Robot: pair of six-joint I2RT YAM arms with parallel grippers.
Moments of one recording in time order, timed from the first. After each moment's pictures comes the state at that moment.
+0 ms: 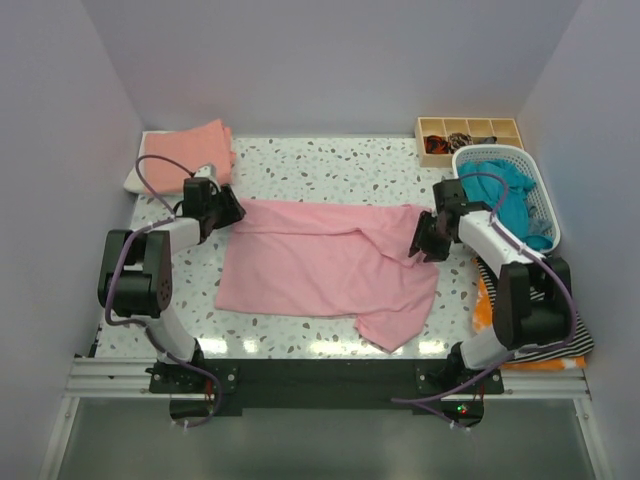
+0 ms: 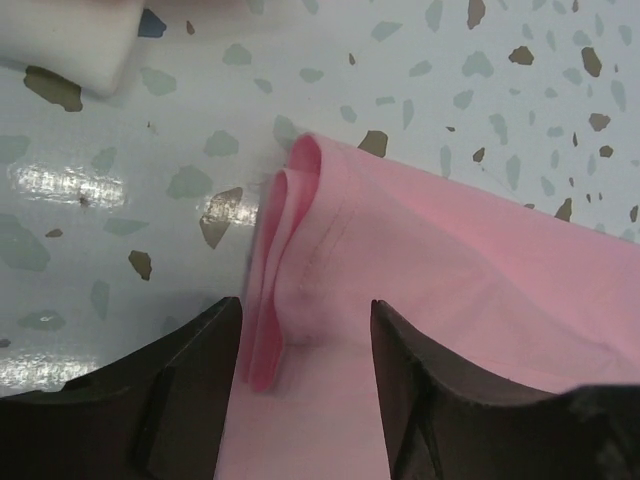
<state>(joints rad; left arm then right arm) -0.02 1.74 0.88 0.18 0.15 -0.40 0.12 1.55 1.03 -0.69 -0.07 0.48</state>
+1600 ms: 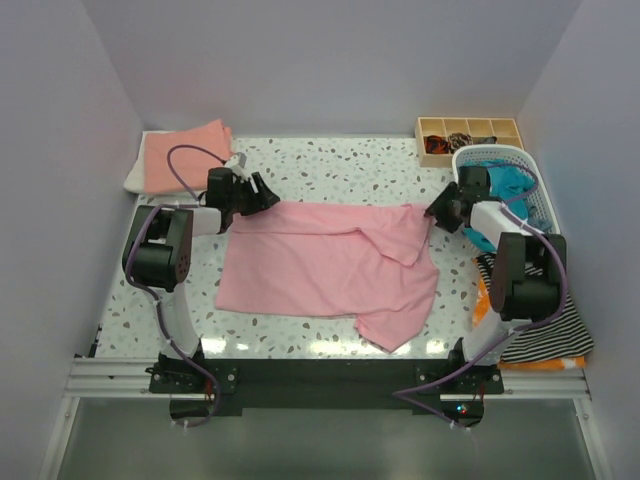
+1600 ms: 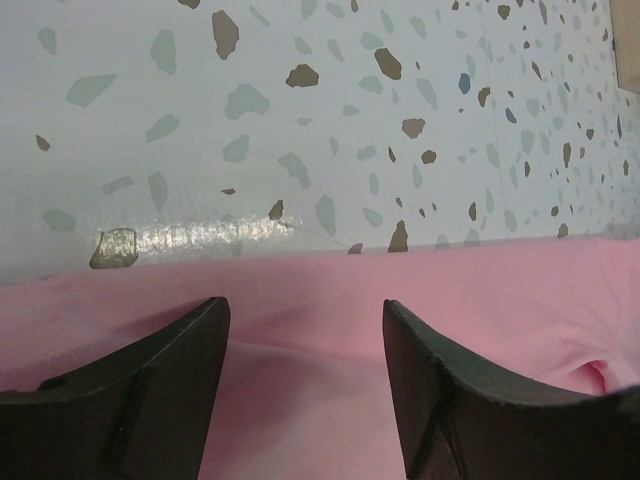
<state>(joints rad) -0.12 1.97 1.04 0.38 0.36 -0.49 -0.04 1.71 1.10 -0.32 -0.03 0.68</state>
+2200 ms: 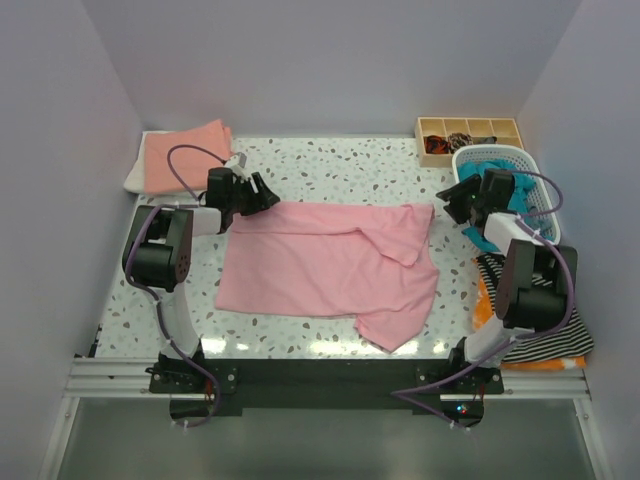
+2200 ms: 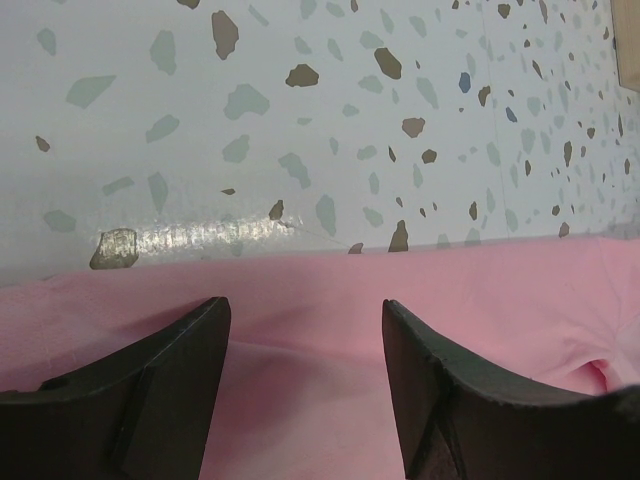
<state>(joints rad) -0.12 1.98 1.04 0.38 0.36 -0.49 -0.17 1.63 0.95 0.02 -0.18 0.90</state>
